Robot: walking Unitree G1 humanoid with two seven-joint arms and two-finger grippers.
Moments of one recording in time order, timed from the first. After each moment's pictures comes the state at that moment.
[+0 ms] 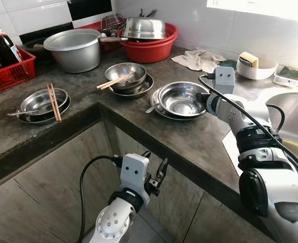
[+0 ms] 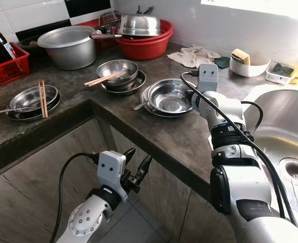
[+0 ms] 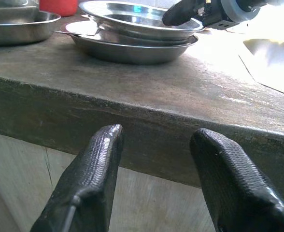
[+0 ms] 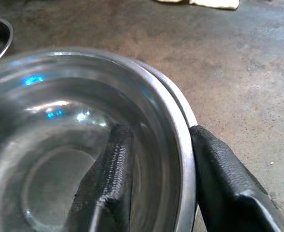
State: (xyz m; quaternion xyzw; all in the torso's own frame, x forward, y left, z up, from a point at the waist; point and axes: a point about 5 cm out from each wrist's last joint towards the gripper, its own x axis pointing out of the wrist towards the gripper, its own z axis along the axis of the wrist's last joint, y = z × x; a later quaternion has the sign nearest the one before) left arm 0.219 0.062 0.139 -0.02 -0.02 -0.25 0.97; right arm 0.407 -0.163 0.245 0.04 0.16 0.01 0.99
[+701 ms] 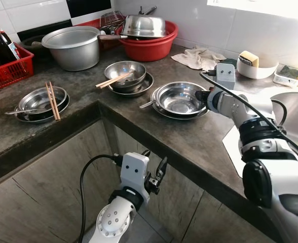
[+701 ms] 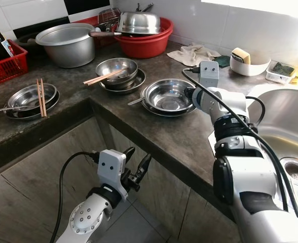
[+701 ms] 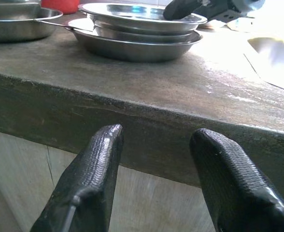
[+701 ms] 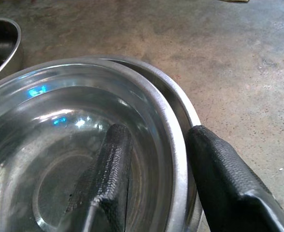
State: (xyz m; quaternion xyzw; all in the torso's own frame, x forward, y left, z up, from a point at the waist) left arm 0.222 0.062 0.138 -0.02 -0.02 -0.24 0.97; right arm 0.411 -0.169 0.256 0.06 0.18 0.03 0.98
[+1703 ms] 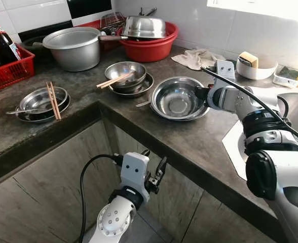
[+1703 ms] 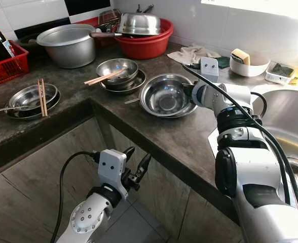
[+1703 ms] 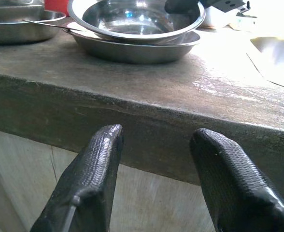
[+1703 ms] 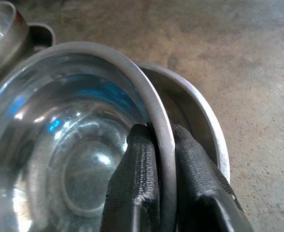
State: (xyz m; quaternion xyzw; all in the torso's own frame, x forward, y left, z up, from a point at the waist) left arm 0.224 0.062 0.137 -0.01 -0.02 -0.24 0.97; right arm 0.413 -0.167 0.264 0.09 0.20 0.07 0.97
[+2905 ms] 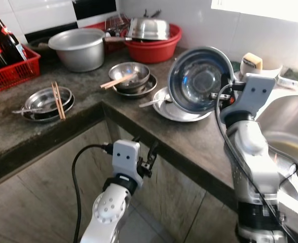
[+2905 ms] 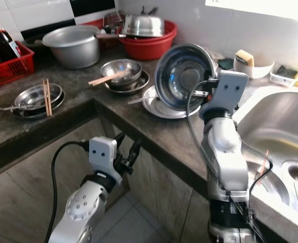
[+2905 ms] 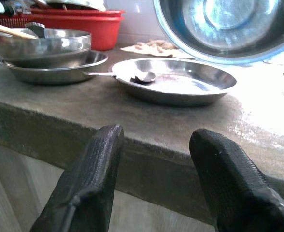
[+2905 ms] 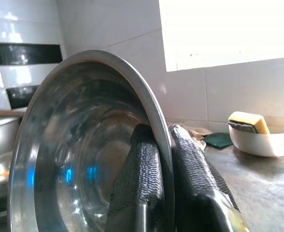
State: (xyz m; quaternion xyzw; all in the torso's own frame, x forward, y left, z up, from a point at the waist) left arm 0.243 0.075 0.159 -0.02 -0.07 -0.19 0.98; right arm 0.299 -0.149 0.254 0.04 -0.20 -0.03 0.98
